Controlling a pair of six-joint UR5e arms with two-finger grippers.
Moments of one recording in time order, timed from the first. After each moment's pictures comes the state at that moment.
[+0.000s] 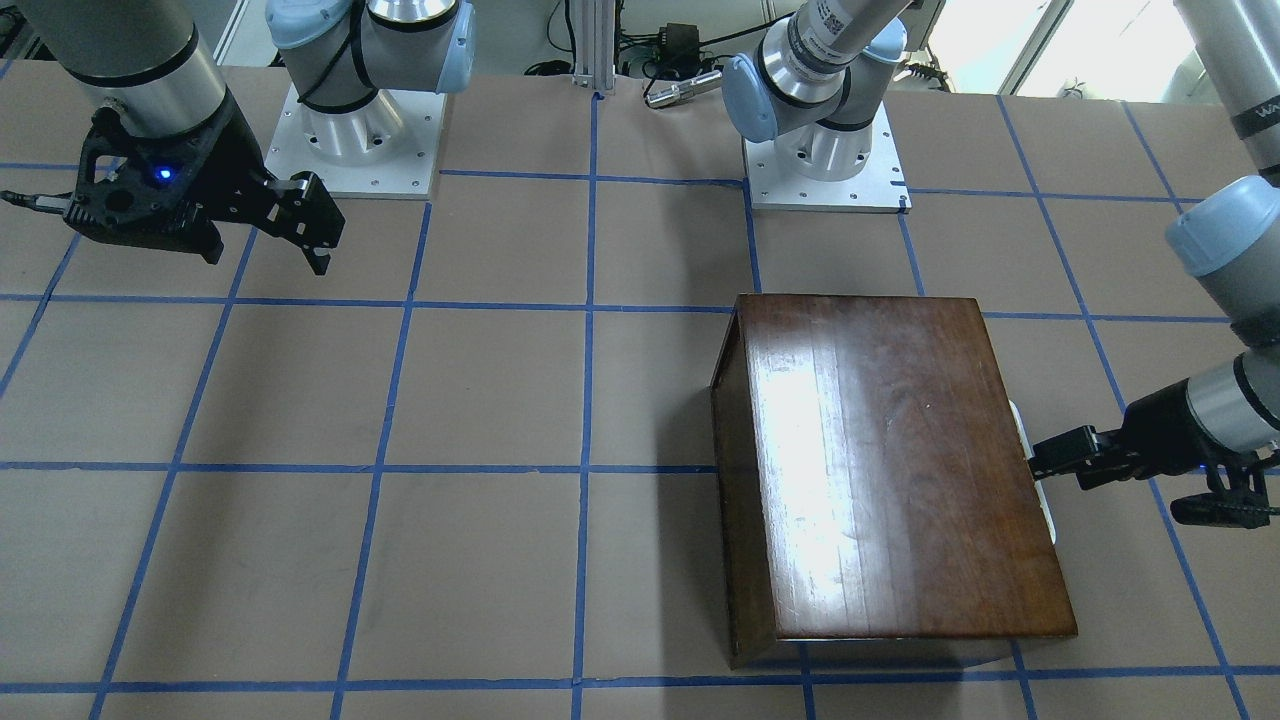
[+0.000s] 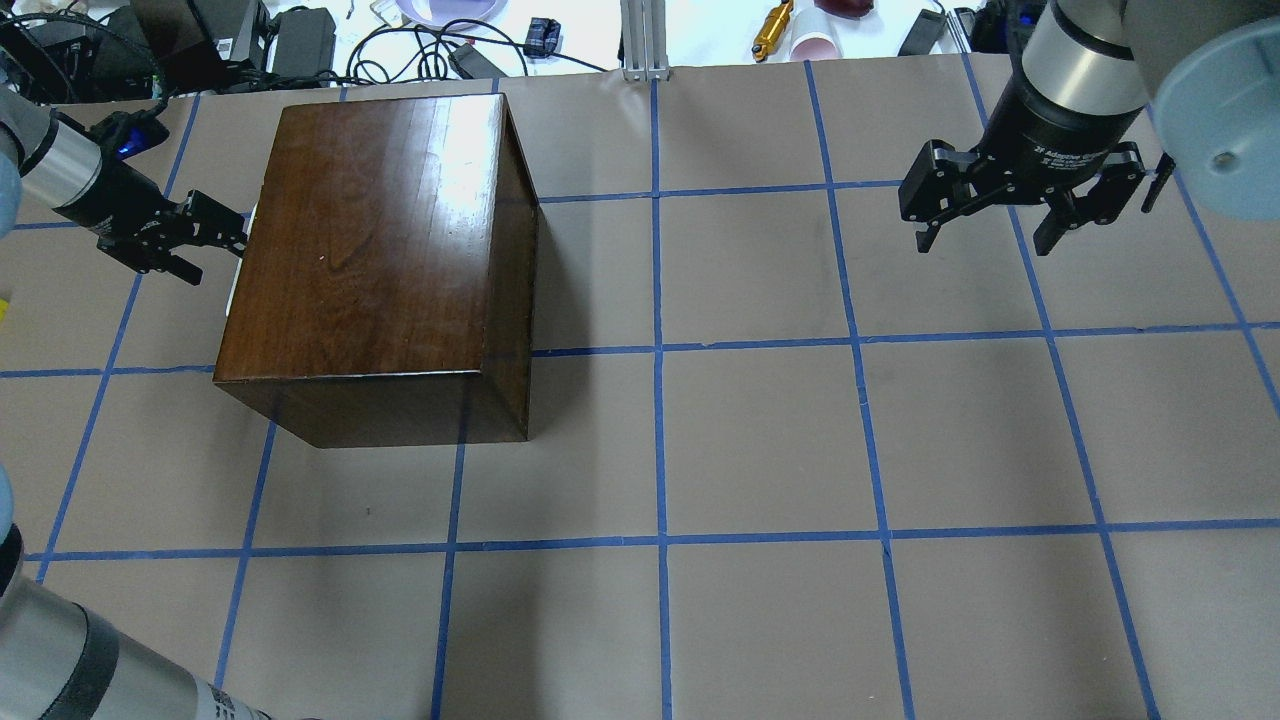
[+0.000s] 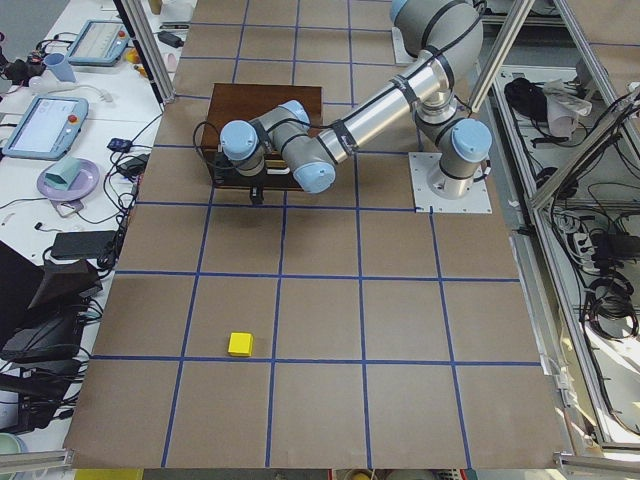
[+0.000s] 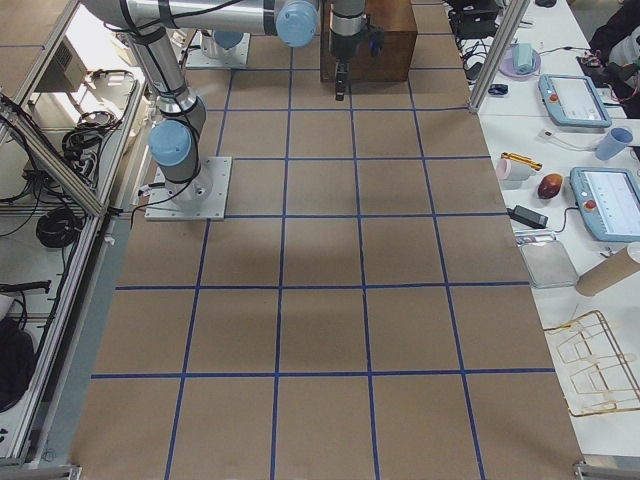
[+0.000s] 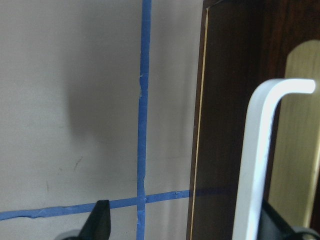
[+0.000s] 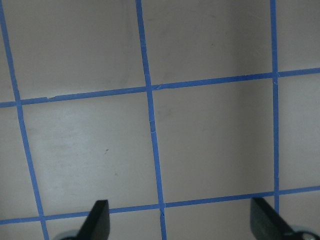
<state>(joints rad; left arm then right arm) -1.05 -2.00 -1.55 -1.33 1.31 0.49 1.52 -1.59 1.63 -1.60 -1.59 0.04</state>
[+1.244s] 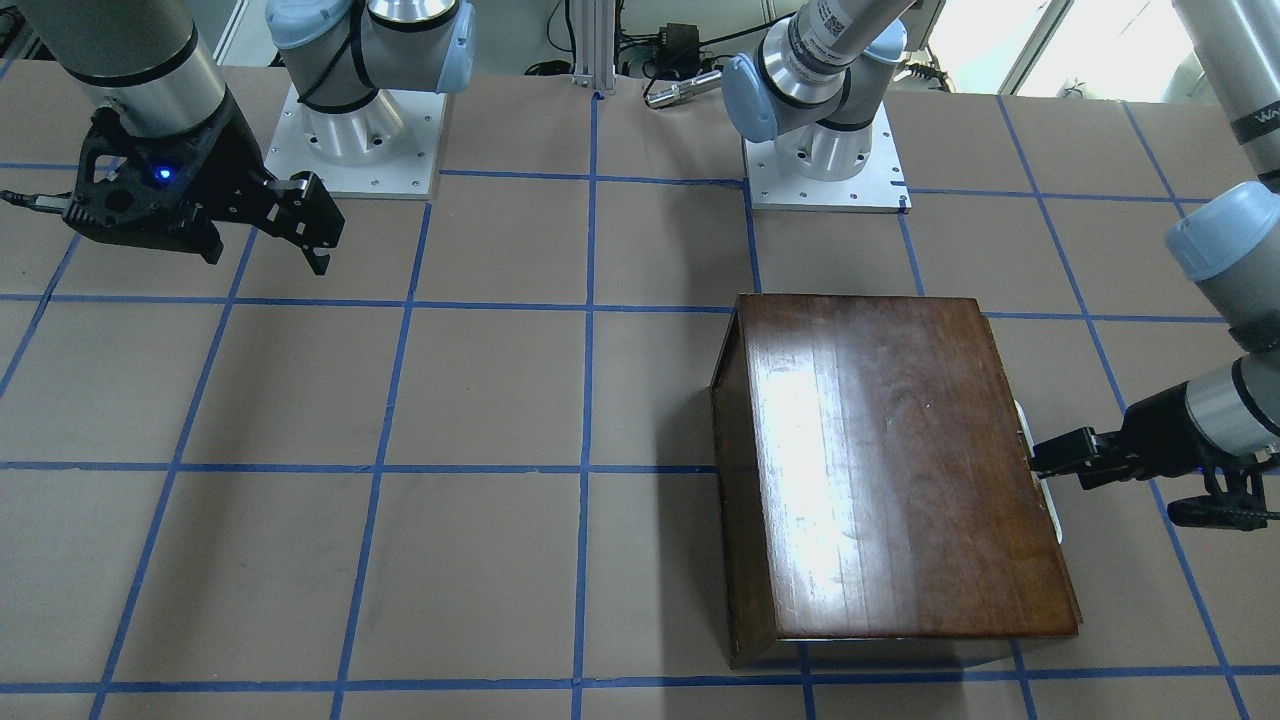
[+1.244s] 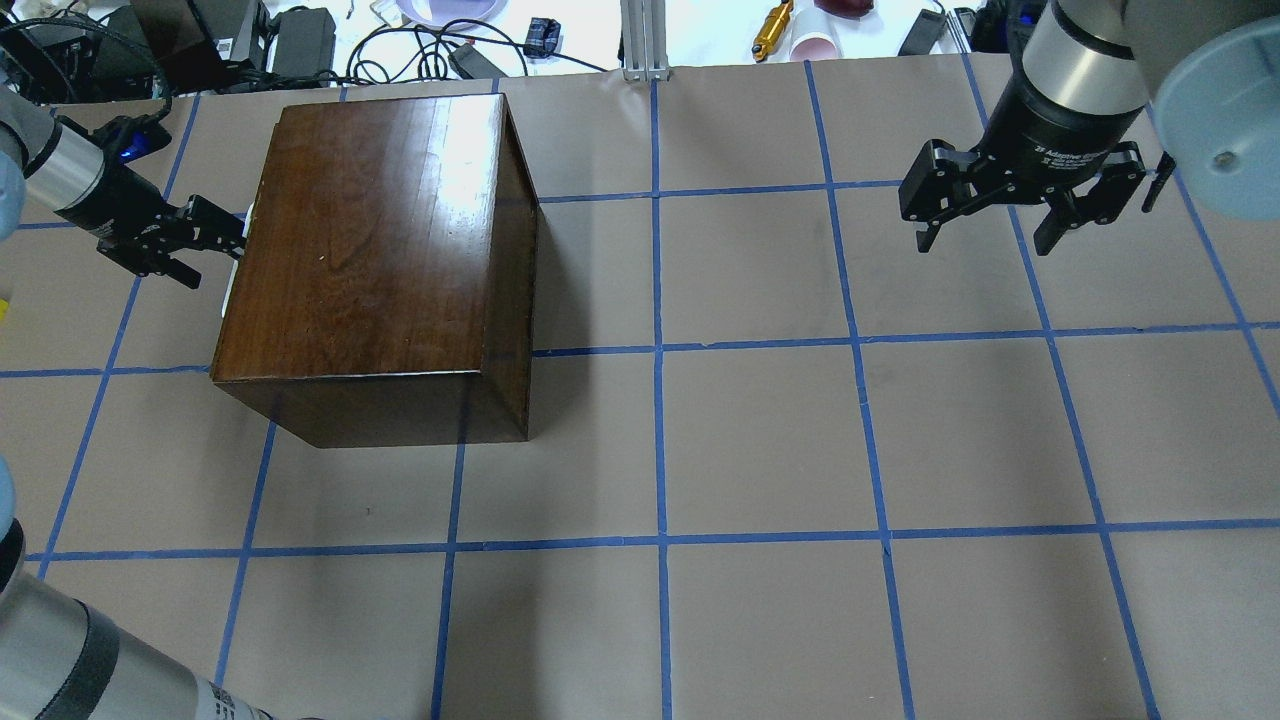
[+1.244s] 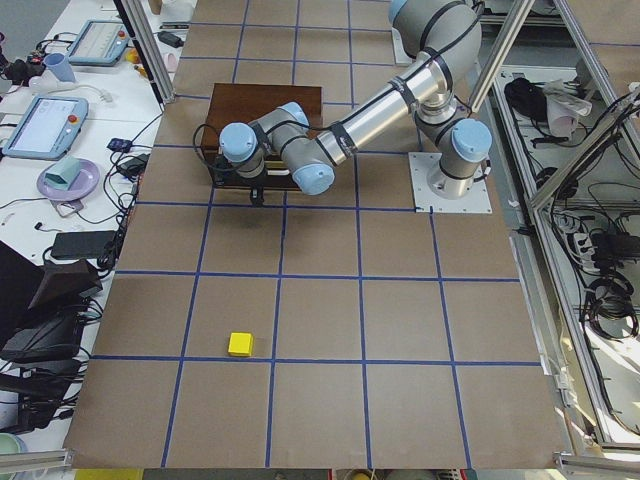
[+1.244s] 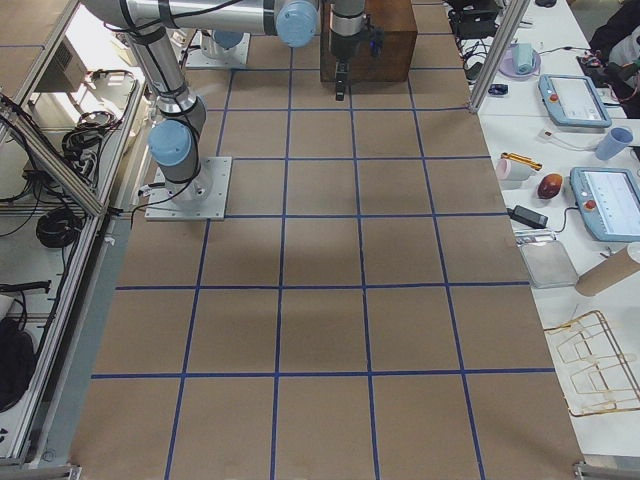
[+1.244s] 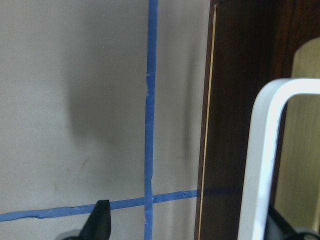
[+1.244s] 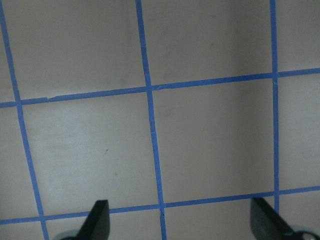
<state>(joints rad) -1.05 -2.01 -1.54 -1.33 1.33 0.50 1.52 -1.59 1.63 -1.60 -1.59 0.04</state>
